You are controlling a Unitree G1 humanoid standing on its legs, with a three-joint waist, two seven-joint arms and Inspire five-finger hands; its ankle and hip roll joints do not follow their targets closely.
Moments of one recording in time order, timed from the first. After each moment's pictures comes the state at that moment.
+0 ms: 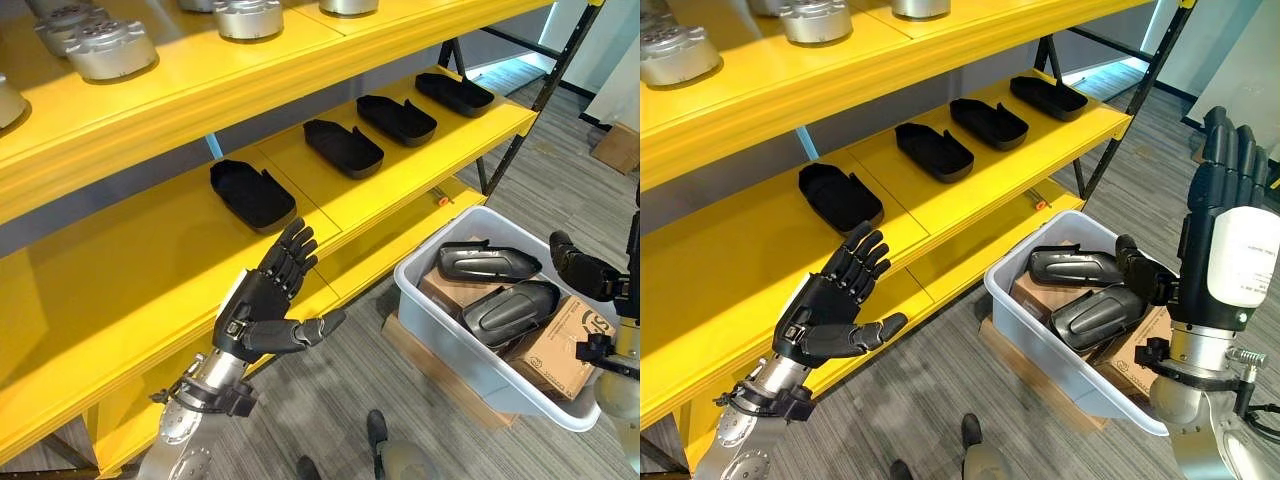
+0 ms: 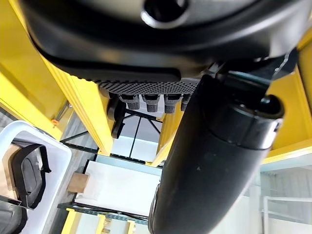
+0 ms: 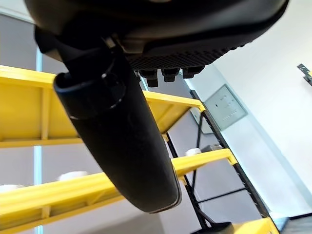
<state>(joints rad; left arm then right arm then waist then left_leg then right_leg) 0.16 0.54 -0.23 -0.23 -0.73 -0.36 -0.24 0.20 -0.78 -0.18 -0.31 -0.45 -0.07 -0.68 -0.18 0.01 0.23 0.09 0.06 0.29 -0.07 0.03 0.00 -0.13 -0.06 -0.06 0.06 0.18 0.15</state>
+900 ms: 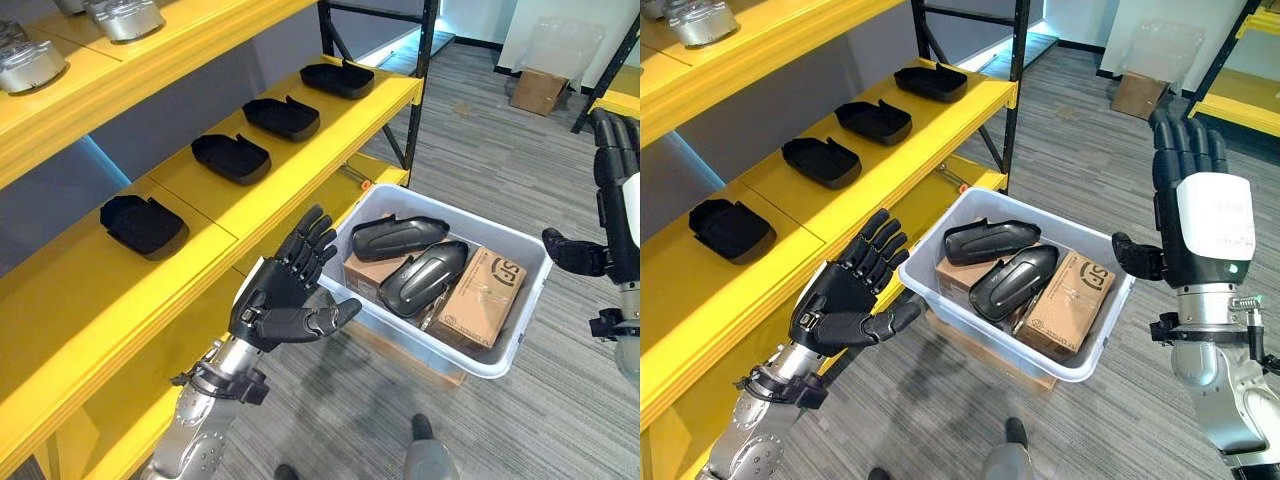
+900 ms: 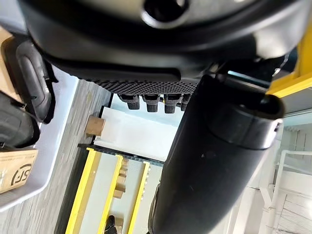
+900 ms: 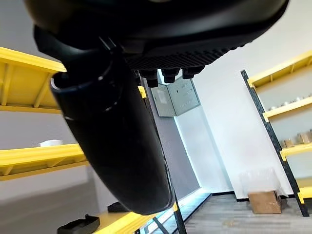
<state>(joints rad) 0.10 0.50 -0.26 -0.25 -0.78 -0.31 -0.26 0.10 -0.98 -0.13 -0.24 -0.43 -0.01 -0.48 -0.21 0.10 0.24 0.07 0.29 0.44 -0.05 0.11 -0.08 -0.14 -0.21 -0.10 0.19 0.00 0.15</state>
